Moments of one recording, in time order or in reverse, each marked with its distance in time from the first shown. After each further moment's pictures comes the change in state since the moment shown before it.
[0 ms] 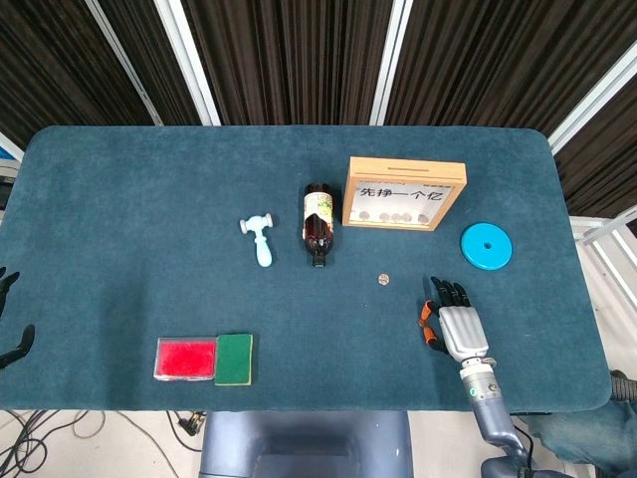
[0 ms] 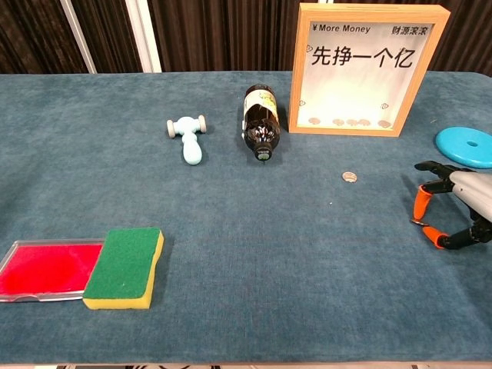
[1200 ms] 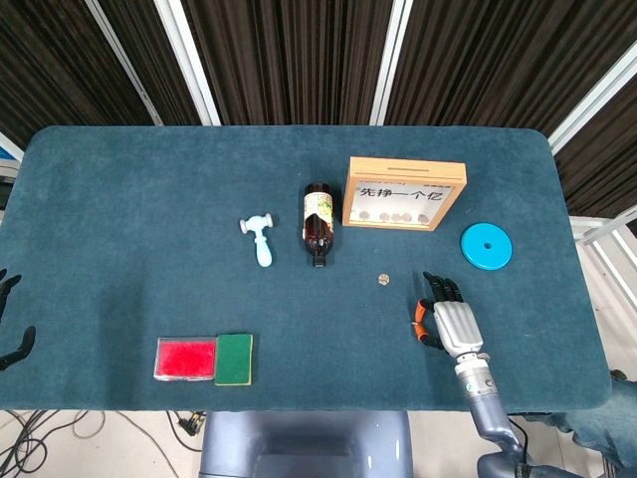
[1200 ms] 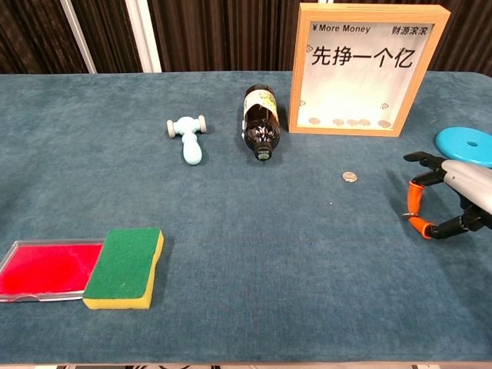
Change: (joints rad) left arm 0.002 0.007 0.002 -0.014 -0.009 -0.009 -0.008; right arm 0.021 0.005 0.023 -0.038 0.000 0.001 0.080
